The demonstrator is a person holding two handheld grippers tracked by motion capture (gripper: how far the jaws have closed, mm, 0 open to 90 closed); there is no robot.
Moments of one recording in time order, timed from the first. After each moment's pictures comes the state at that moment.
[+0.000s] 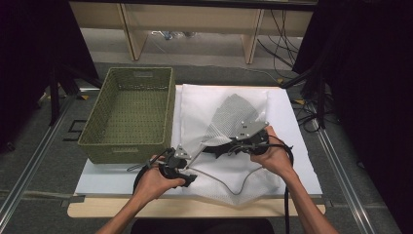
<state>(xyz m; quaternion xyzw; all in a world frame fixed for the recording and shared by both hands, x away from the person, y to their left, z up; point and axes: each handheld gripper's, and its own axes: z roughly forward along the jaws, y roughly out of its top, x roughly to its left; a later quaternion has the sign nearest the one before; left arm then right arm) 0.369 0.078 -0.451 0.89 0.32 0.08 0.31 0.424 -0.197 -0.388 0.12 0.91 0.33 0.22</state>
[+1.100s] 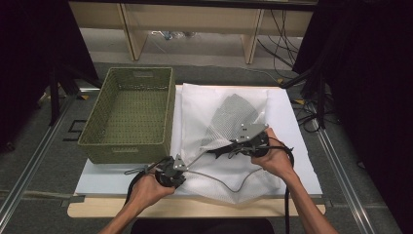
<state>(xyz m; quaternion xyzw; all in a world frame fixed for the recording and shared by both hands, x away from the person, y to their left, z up) 0.358 0.090 -0.468 0.92 0.26 0.11 0.26 0.421 -0.198 -0.391 0.11 0.91 0.33 0.21</state>
